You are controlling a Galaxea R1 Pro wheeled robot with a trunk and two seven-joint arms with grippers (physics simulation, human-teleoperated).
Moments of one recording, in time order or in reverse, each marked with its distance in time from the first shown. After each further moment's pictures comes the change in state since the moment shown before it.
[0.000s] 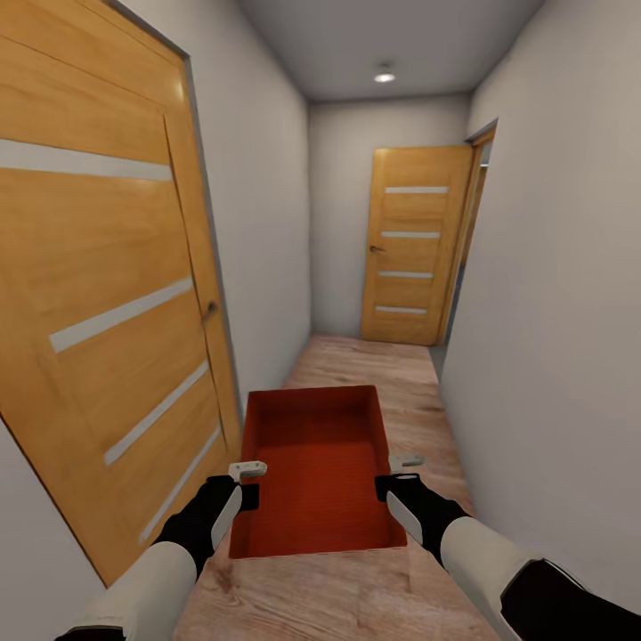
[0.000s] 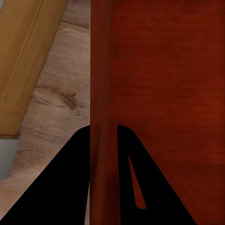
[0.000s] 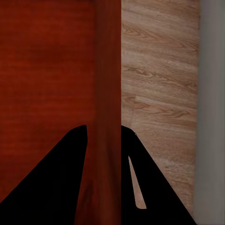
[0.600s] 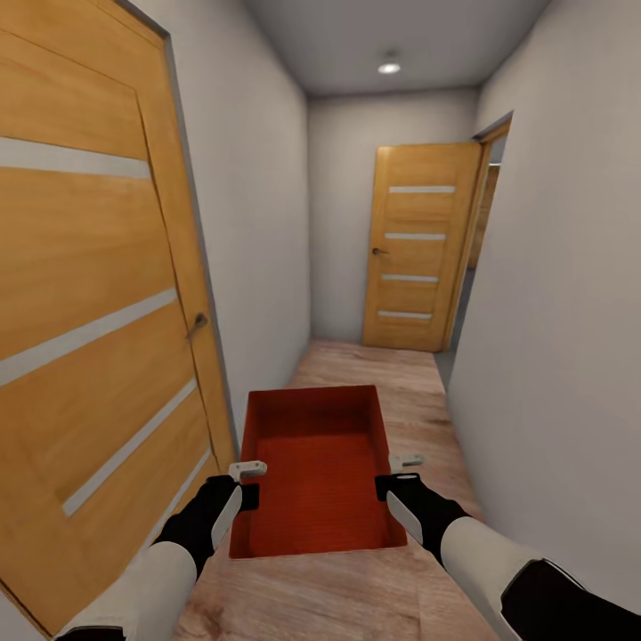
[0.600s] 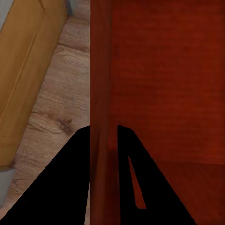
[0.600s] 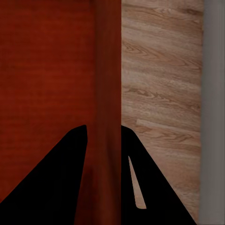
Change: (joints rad) left arm 0.000 -0.001 0.000 0.001 -0.001 0.000 0.000; right arm 0.001 -0.001 0.000 -0.002 0.001 0.002 0.000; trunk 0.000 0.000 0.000
